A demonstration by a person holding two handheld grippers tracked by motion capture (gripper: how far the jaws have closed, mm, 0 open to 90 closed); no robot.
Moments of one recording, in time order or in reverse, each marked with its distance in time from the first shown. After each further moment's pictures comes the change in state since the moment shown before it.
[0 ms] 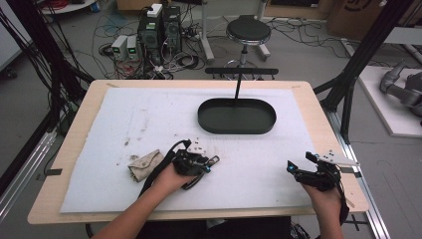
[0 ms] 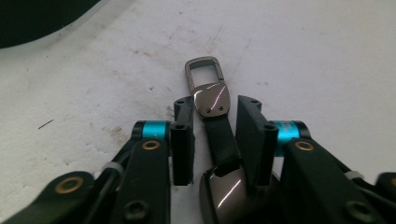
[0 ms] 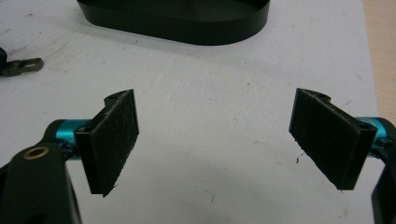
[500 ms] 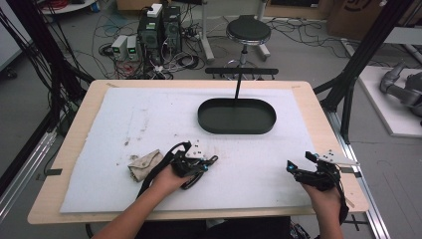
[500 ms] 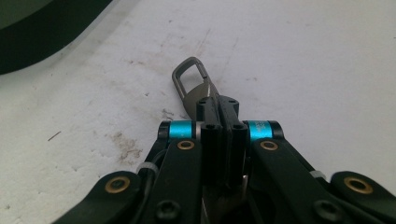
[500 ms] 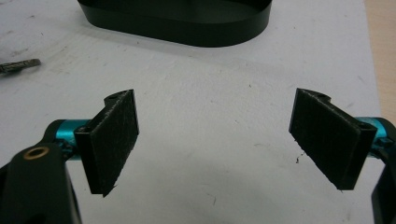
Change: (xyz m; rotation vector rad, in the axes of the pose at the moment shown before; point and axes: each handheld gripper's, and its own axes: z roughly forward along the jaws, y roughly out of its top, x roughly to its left) left arm -0.004 -0.002 -0.008 -0.029 -0.004 0.106; right arm 0.001 0.001 0.001 -0.004 0.005 0.003
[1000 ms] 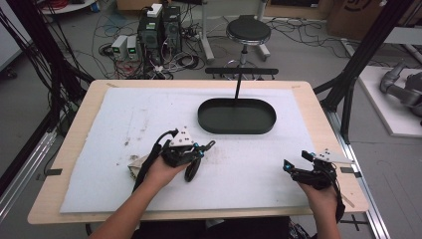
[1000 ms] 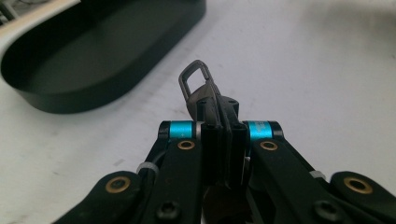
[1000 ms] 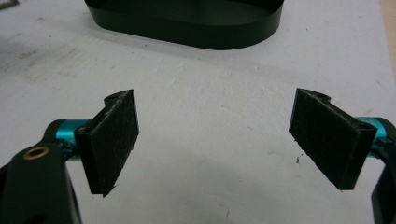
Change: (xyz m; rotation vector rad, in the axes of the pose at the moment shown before) left arm 0.018 0.017 -0.040 -0.191 0.072 -0.072; right arm 0.004 0.002 0.007 -0.003 0.019 -0.003
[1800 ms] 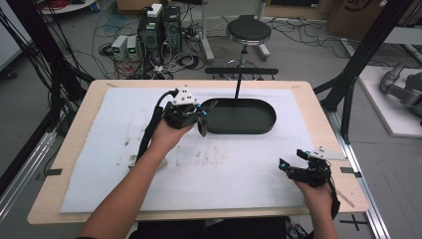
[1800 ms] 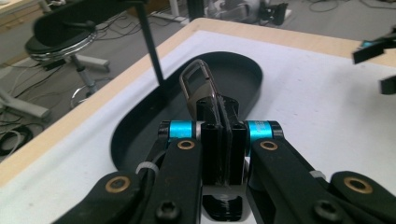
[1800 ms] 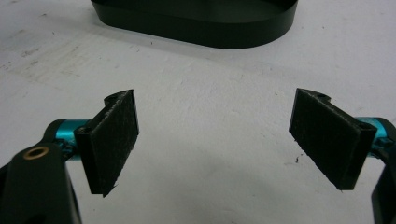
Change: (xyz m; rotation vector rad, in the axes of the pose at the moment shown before) left arm 0.047 0.089 -0.007 -0.072 0.127 0.024; right arm 0.003 0.002 0.013 0.013 0.027 -0.007
